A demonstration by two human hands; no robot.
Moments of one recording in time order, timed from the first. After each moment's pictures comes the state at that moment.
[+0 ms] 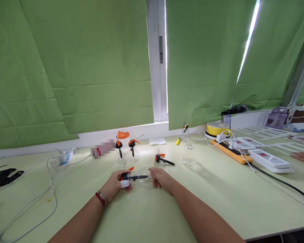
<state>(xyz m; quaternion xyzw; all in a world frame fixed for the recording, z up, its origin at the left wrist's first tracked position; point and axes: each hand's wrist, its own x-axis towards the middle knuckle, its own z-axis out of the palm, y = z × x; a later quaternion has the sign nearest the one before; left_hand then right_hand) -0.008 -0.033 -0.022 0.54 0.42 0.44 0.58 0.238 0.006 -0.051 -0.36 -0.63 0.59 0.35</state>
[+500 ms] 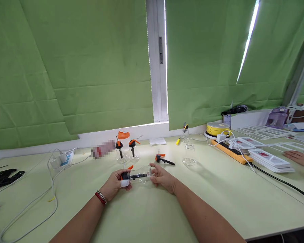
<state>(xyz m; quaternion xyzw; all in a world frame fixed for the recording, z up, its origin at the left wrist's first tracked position) -0.011 -0.031 -0.023 0.54 0.42 0.45 0.57 0.245 0.000 -0.042 -0.28 -0.60 0.64 0.38</state>
